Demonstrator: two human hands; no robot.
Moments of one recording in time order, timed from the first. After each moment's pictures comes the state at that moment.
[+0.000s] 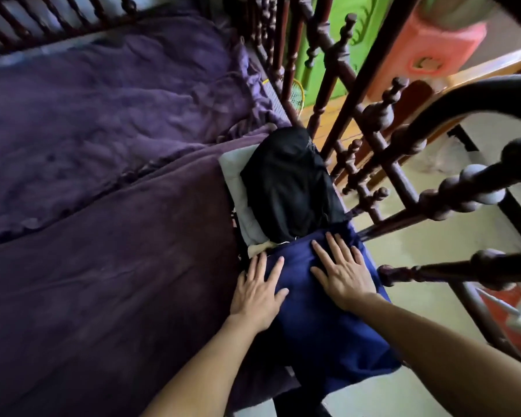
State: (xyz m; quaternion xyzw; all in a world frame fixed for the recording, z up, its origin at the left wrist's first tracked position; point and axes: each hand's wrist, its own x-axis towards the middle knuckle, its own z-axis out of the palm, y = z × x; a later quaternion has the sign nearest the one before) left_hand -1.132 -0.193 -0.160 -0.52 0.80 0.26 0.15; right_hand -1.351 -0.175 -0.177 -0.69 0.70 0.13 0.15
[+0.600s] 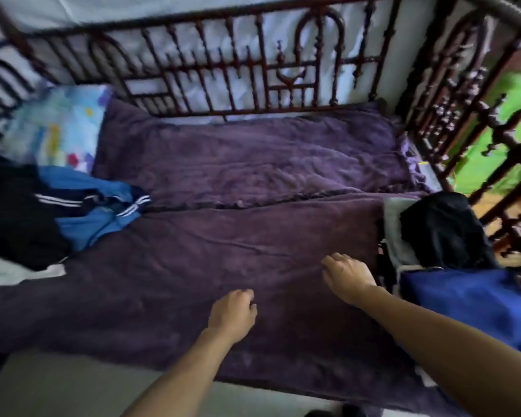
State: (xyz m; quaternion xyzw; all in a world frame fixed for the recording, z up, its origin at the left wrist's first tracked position) left_hand -0.771 -0.020 -0.025 -0.75 0.63 0.19 0.01; right_hand -1.013 -0.147 -0.036 -0.85 0.51 0.05 0.08
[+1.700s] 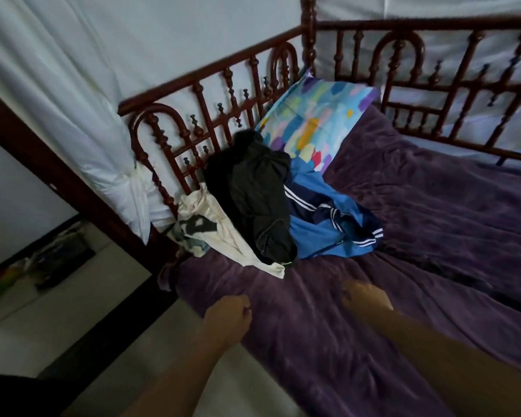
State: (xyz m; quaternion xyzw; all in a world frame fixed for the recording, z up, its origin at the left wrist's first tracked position) left_hand -0.126 0.169 0.014 -0.91 0.37 0.16 -0.07; right_hand -0.295 -0.095 -0.056 -0.92 0.32 0.09 0.20
